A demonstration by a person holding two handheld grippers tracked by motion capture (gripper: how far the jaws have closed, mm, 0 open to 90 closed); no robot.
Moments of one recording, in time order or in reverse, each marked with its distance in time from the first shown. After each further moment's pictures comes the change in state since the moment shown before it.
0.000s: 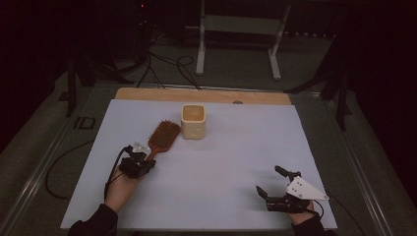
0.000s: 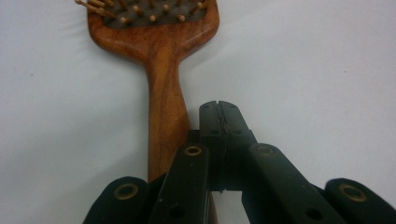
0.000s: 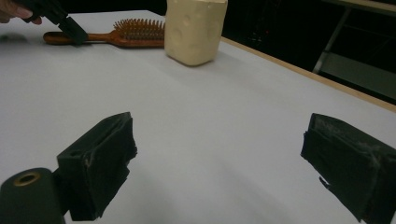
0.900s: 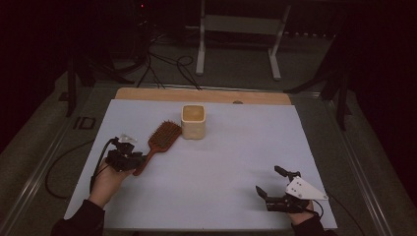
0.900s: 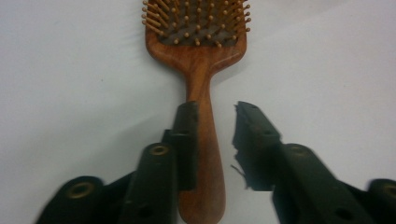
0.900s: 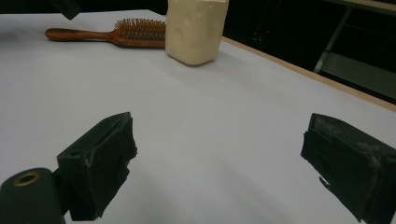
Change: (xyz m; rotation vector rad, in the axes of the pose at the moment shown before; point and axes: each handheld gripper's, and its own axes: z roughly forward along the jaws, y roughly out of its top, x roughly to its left) left arm 0.025 0.015 -0.033 0.017 -0.015 -0.047; right arm 0.001 0.000 0.001 0.002 0.003 -0.001
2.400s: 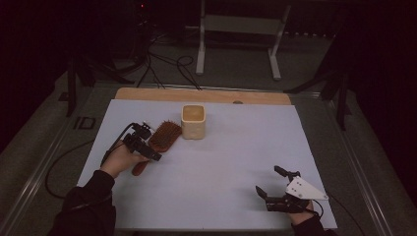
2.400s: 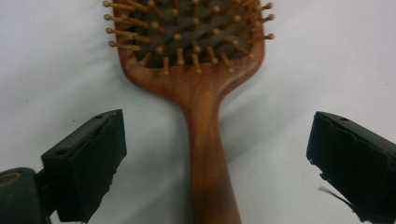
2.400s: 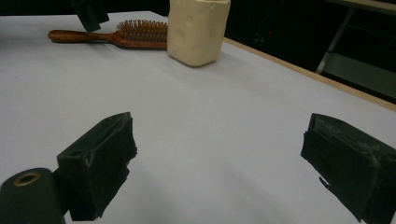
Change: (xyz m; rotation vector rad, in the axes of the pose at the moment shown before) left arm 0.011 0.058 0.051 0.304 -0.039 0.089; right arm -0.001 0.000 0.000 -0.006 0.008 0.003
